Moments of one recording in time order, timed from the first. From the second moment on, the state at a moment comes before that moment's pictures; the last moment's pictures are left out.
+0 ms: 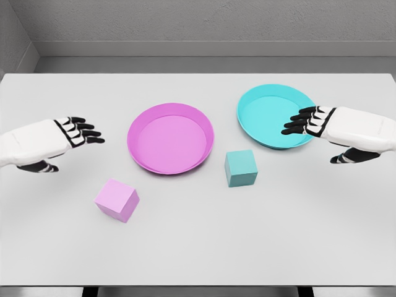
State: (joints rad) left arm -0.26 1.08 -0.39 -1.68 -0.49 -0.61 -0.26; right arm -0.62 -1.24 0.81 -1.73 0.17 -0.61 0.19
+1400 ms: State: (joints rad) left arm -0.11 1.18 -0.44 -1.80 -0.24 -0.61 -0.27; right arm -1.05 -0.75 1.25 -1.49 0.38 -0.61 0.48
